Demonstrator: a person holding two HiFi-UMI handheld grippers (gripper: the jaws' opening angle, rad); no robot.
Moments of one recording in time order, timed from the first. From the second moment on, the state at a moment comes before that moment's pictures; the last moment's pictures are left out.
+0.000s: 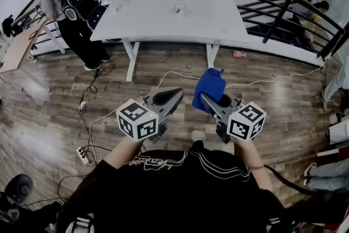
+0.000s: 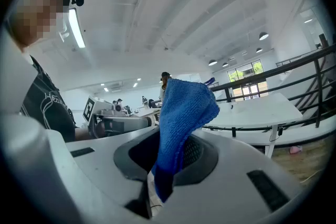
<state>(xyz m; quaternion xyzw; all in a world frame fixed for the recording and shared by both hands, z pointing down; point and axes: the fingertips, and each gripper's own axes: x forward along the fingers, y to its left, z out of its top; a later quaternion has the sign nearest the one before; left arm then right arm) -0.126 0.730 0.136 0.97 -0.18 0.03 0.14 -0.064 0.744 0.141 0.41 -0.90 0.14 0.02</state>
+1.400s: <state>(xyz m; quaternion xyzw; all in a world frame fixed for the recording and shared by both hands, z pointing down) -0.117 0.560 0.170 0.96 -0.23 0.06 0.17 -0.060 0.570 0.187 0.31 -0.91 0.27 -0.01</state>
